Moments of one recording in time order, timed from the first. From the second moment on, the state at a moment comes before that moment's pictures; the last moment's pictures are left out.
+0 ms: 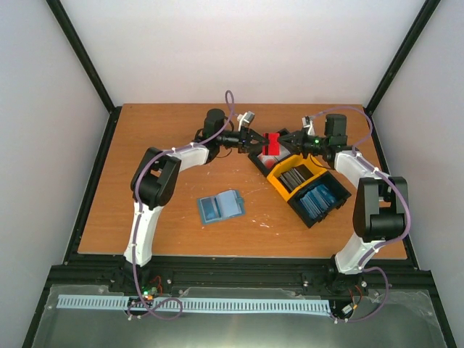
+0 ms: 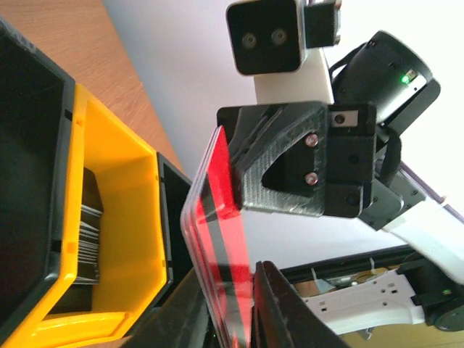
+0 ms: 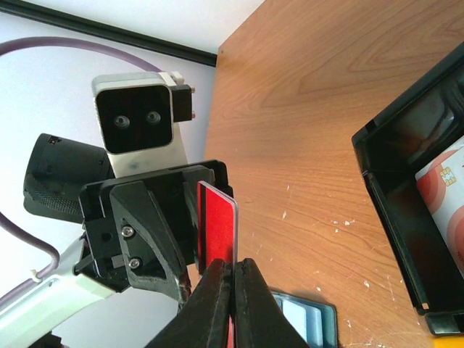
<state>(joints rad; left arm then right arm) -0.49 2.25 1.57 0.57 1.19 -1.14 0.05 1.70 1.12 0.00 -1.00 0.77</state>
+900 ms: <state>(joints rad) -0.49 1.99 1.43 0.76 1.26 -1.08 0.06 1.45 0.96 0.42 -1.07 0.89</state>
